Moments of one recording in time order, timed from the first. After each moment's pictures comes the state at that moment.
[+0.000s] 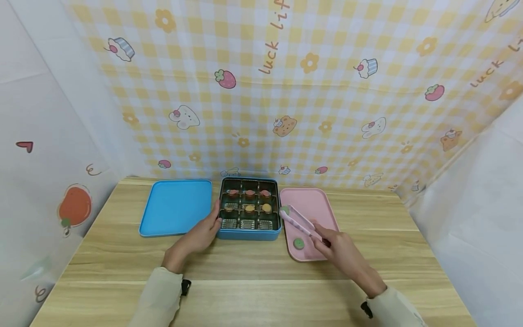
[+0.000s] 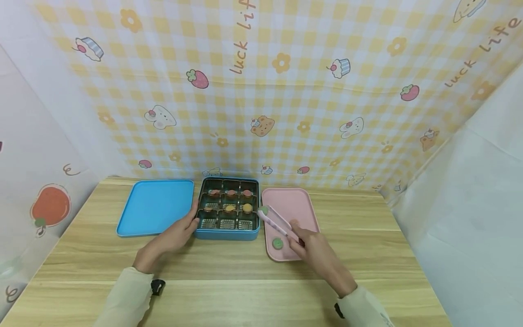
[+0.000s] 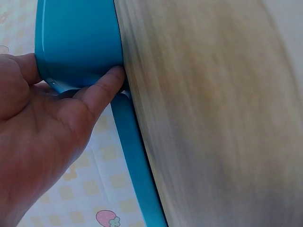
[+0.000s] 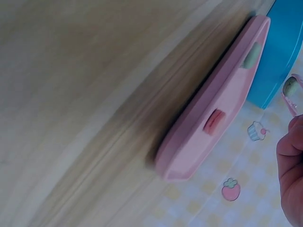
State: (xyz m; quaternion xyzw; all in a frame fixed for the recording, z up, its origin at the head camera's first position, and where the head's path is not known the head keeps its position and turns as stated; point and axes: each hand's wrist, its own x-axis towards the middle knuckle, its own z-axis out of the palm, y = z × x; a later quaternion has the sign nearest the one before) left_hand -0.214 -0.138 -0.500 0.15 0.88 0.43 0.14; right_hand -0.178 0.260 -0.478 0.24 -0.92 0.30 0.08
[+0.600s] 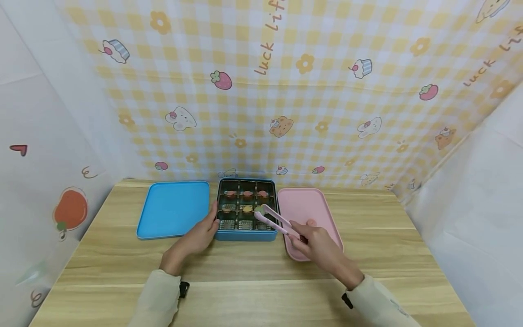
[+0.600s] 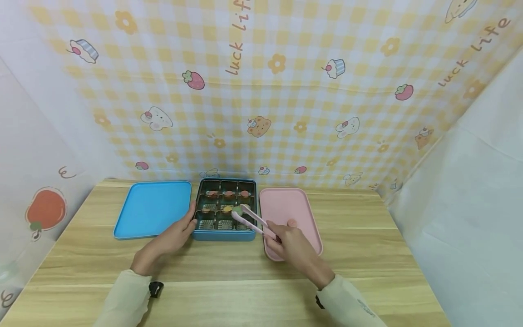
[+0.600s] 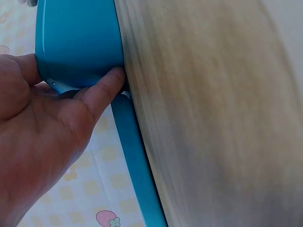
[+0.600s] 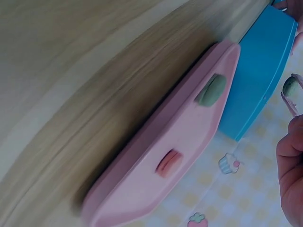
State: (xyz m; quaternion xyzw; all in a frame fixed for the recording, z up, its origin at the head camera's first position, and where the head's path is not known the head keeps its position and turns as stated) left_hand -0.212 -0.137 -0.496 0.15 0.88 0.43 0.15; right_hand -0.183 0.211 -0.465 0.27 -0.92 0.28 0.06
